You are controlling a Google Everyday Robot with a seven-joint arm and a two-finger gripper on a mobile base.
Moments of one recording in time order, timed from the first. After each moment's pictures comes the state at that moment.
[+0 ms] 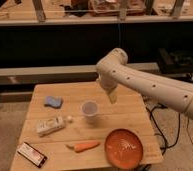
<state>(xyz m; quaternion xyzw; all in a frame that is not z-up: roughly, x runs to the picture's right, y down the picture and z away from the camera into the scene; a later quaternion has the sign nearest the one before) 0.065 -0.012 0.763 -0.19 -0.07 -0.25 0.95</state>
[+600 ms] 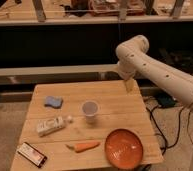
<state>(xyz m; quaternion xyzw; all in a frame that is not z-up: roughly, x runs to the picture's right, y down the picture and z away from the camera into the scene) 0.178 -0.050 0.770 -0.20 -0.03 -0.20 0.96</state>
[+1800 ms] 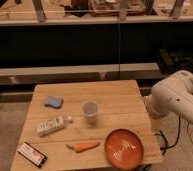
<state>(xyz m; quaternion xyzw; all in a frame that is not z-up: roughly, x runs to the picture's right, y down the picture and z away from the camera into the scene) 0.242 0.117 0.639 -0.21 0.01 -0.06 0.98</state>
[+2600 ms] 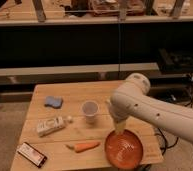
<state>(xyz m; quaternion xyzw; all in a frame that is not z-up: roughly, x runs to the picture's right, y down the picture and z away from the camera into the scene) 0.057 0.116 0.649 -0.21 -0.09 -0.14 0.96</state>
